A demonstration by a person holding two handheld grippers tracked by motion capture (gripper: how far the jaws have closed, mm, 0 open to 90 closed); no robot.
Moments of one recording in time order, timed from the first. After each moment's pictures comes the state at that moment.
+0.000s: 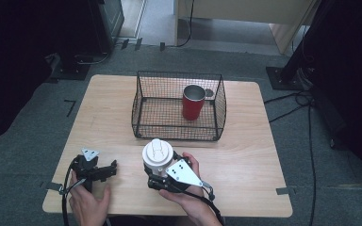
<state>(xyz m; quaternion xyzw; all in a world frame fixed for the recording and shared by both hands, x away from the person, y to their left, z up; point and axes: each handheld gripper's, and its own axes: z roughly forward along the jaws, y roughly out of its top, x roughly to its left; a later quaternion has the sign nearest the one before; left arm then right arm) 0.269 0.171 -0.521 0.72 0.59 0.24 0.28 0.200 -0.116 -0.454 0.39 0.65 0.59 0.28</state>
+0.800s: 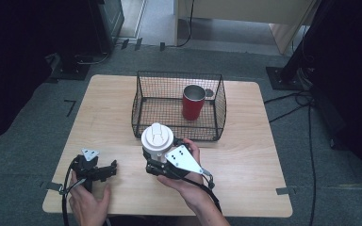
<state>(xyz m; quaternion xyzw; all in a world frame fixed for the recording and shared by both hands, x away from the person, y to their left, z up) 0.269 0.171 -0.521 0.72 0.59 0.24 0.28 0.223 -0.113 -0.418 0.38 0.63 0.60 0.30</state>
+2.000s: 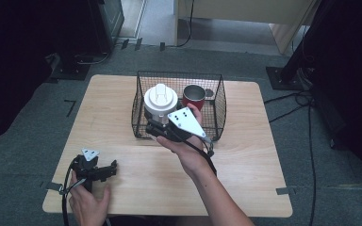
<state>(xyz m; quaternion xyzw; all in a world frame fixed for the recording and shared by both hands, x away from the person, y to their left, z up) 0.269 0.171 -0.521 0.72 0.59 0.24 0.28 0.289 -0.115 -0.353 0.39 0.58 0.63 0.35</state>
